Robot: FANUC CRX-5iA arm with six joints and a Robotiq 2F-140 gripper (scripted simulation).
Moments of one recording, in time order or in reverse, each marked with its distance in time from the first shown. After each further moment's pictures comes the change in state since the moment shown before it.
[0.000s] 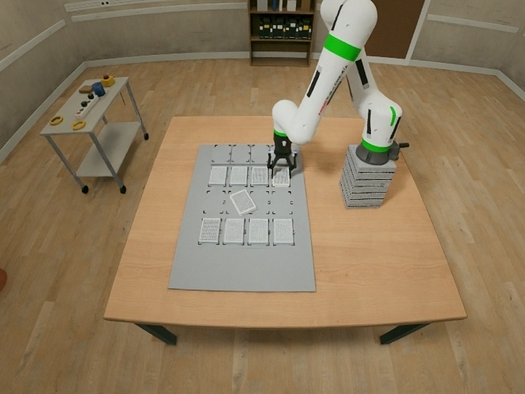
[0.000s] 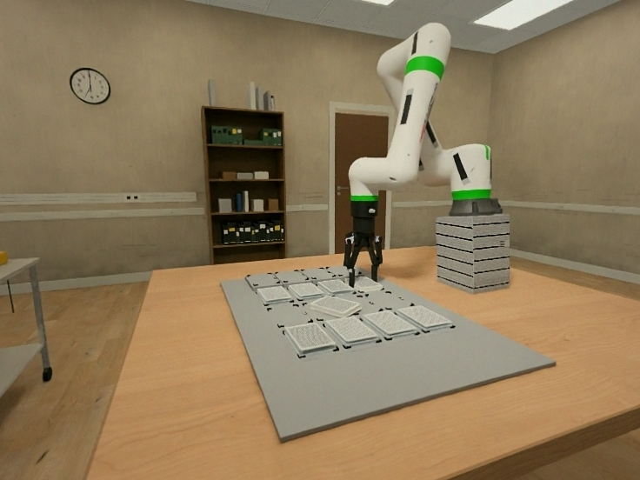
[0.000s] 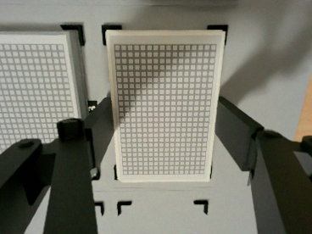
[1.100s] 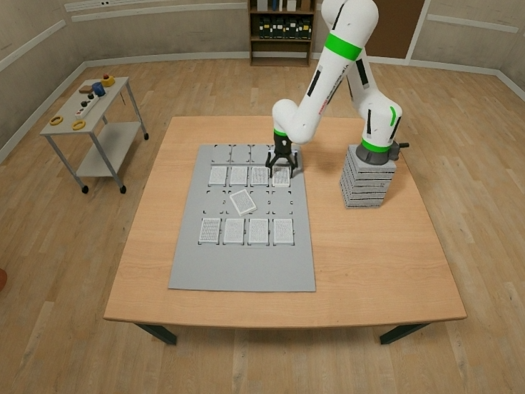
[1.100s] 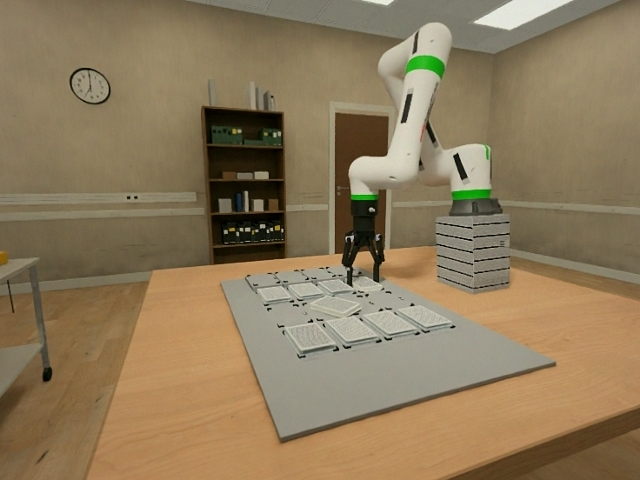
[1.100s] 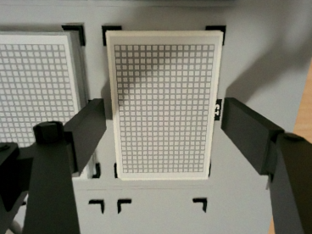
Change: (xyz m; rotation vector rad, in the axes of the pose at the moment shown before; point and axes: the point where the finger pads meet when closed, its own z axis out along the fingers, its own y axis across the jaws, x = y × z) arm 0.000 0.000 -0.003 0.000 0.000 0.000
